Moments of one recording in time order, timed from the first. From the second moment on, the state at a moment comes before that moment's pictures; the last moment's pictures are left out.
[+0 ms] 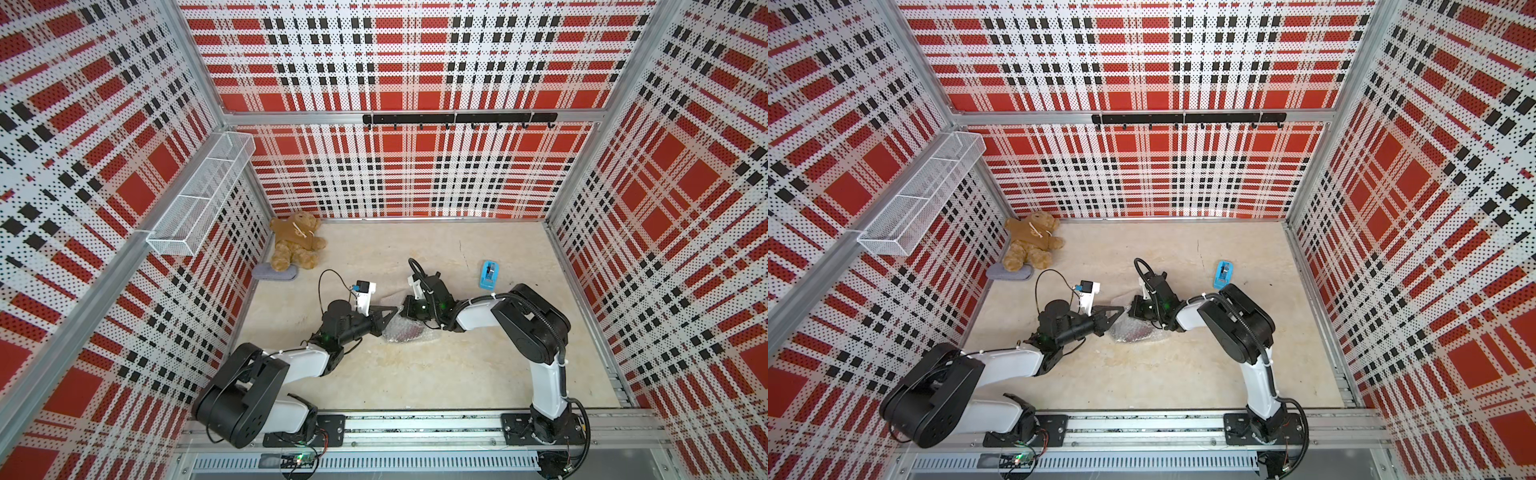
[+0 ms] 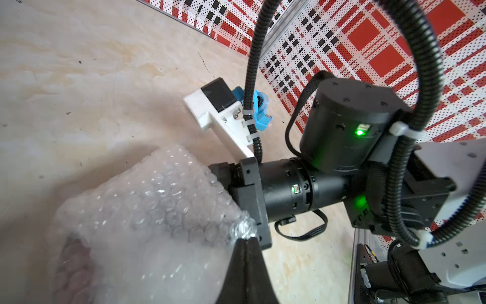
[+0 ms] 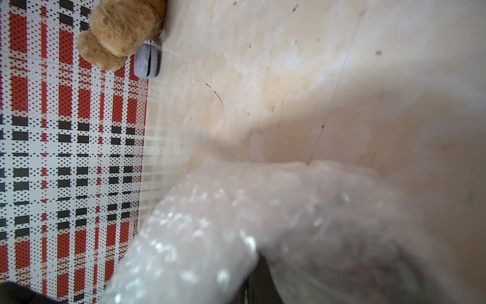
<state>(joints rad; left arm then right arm) -0.47 1.35 0.30 0.80 0.50 -0.60 0.72 2.03 0.99 0.44 -0.38 0.91</state>
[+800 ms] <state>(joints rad) -0.70 1.80 0.29 1.12 0.39 -0.71 0.67 1.89 0.96 0.24 -0.37 0.83</state>
